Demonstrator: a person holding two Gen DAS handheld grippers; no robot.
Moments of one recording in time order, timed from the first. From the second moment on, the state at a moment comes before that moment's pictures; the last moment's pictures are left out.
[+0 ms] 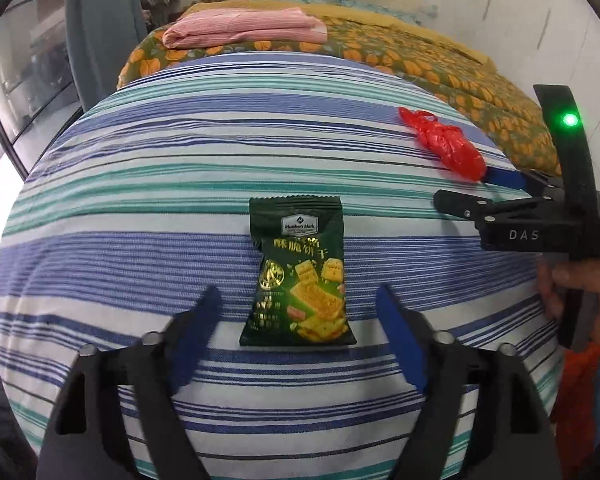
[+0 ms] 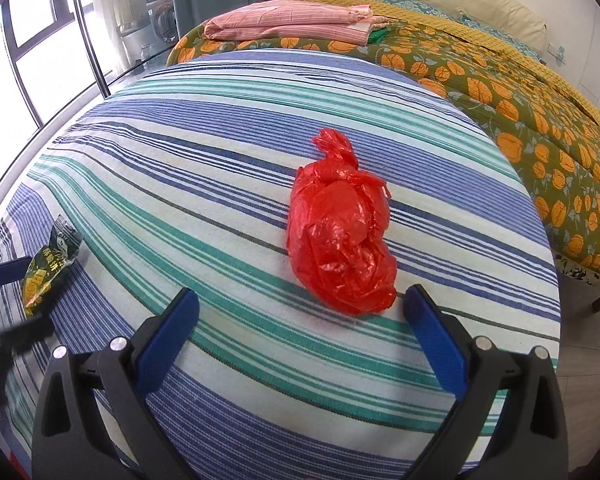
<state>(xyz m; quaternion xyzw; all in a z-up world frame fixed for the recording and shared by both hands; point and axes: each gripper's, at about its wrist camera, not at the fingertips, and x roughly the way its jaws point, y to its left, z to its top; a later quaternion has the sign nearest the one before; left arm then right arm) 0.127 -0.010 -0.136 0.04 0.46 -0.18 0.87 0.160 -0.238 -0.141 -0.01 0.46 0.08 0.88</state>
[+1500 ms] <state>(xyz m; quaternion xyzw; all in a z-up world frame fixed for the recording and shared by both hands) 0.140 -0.016 -0.133 0.07 0.47 -0.20 0.86 0.210 -0.250 -0.114 -0.03 0.51 0.06 0.86</state>
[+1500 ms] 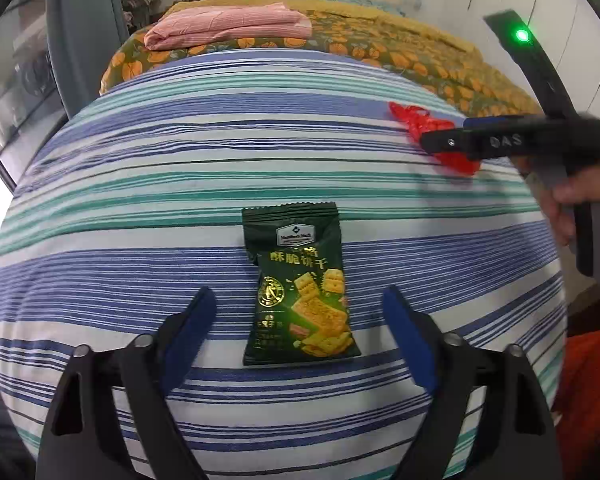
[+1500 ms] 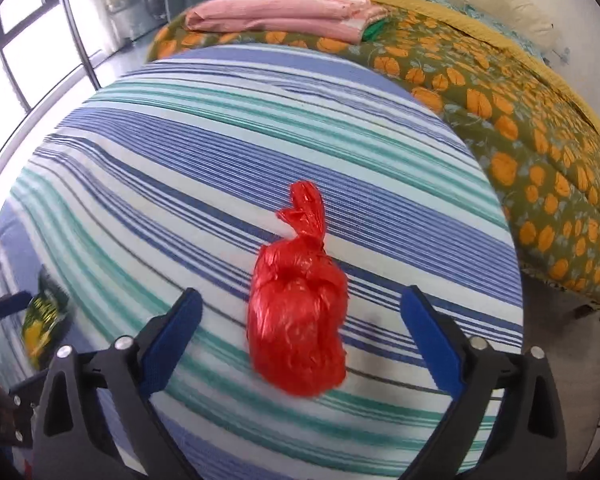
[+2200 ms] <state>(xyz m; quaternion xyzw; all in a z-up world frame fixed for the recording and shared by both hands) 0.073 -0.107 -0.087 0.05 0.43 -0.34 0.84 -0.023 -0.428 -0.092 0.17 0.45 -0.02 0.88</state>
